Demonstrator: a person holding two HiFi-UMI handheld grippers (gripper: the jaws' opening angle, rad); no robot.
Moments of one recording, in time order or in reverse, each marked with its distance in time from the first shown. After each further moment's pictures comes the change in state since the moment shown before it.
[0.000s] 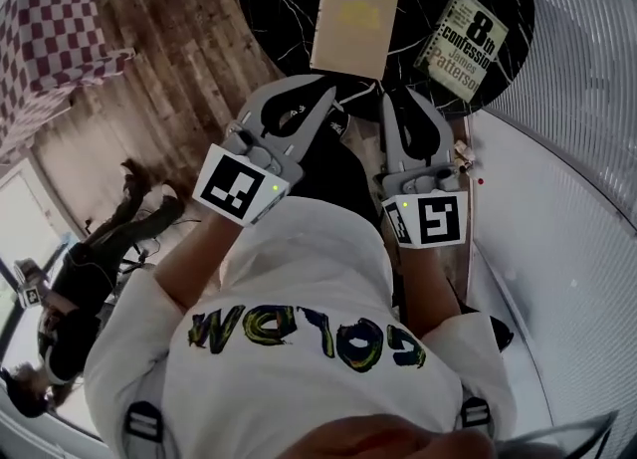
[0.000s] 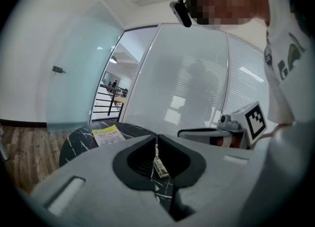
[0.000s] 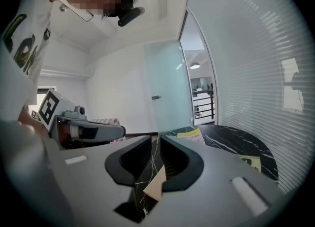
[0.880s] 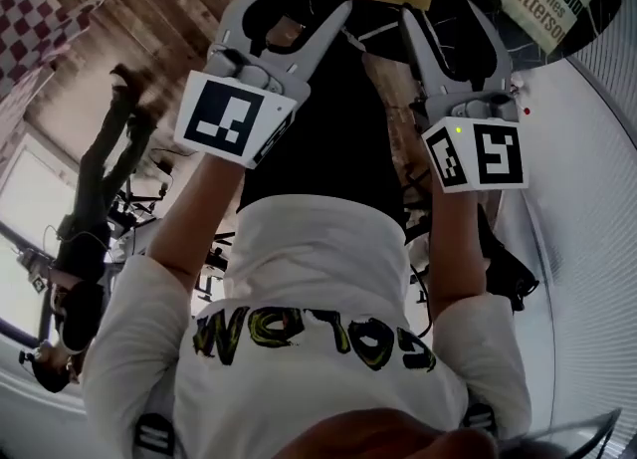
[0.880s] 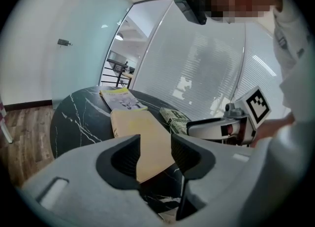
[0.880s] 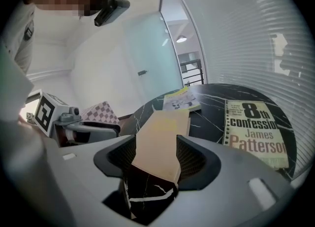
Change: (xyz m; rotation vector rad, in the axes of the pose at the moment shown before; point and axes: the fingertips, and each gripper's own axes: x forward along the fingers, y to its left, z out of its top) left arm 0.063 0.076 -0.177 -0.068 0.247 0.061; right arm 0.060 -0.064 -0.182 0.183 0.249 -0.061
